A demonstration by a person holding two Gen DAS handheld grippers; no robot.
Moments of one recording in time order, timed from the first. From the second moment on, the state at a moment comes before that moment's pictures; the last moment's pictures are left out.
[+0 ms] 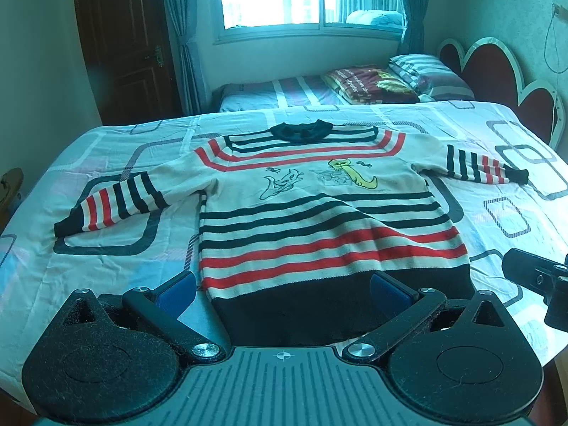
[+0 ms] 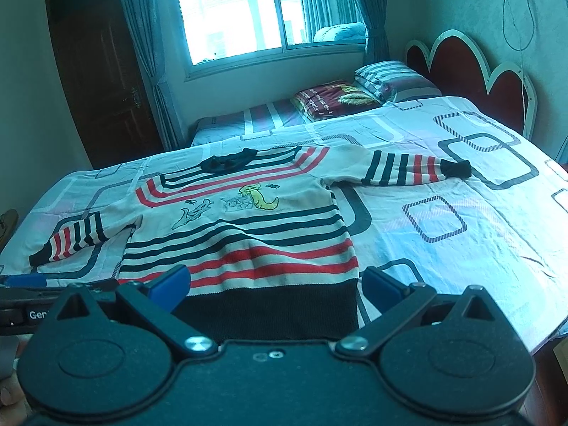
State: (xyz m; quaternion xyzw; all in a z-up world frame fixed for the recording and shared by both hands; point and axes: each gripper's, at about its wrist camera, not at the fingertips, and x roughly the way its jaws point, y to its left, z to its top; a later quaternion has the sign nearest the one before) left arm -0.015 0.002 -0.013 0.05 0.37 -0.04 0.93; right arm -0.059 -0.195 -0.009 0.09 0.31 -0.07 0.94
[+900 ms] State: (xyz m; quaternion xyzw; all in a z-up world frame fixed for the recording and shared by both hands) left arm 0.067 -0.039 -0.024 0.05 0.38 -0.03 0.92; right arm 0.010 -0.252 -0.015 0.08 0.30 -0.08 0.95
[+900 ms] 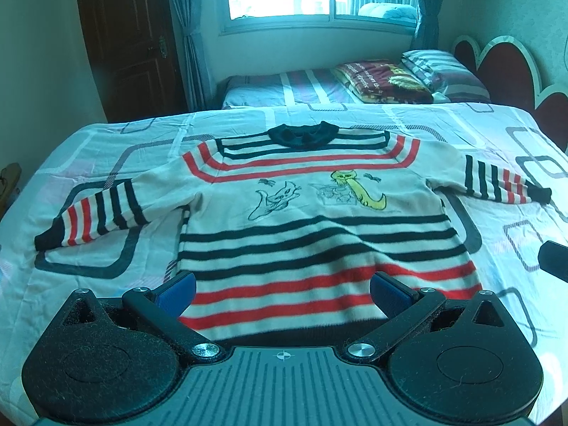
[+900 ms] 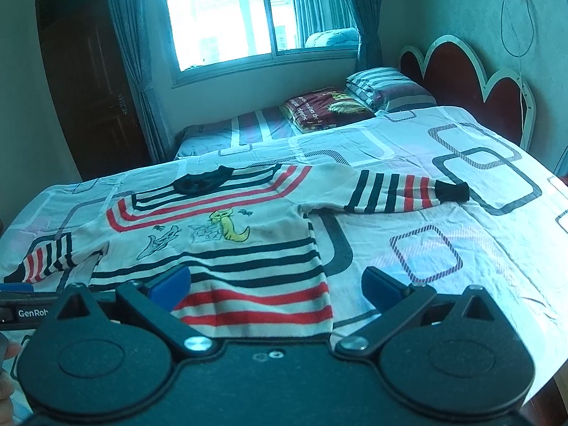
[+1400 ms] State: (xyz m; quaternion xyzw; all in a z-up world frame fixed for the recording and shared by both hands) left arm 0.152 -0.097 -0.049 0.06 0.39 -0.02 0.92; right arm 0.083 -0.336 -0.047 0.11 0.32 -0.11 0.93
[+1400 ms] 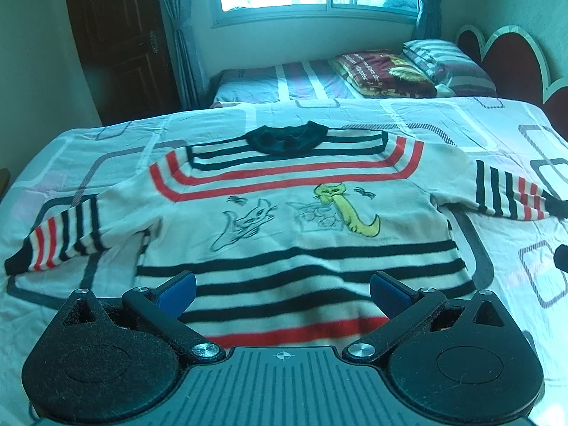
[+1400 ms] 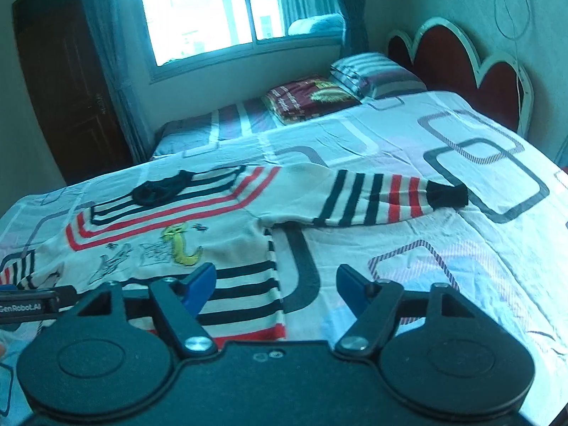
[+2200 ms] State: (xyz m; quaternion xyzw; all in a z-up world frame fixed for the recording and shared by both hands) left arm 0.290 -0.203 -0.118 0.06 0.44 -0.01 0.90; right arm 0.206 -0.520 -0.152 0.21 0.38 -0.21 0.88
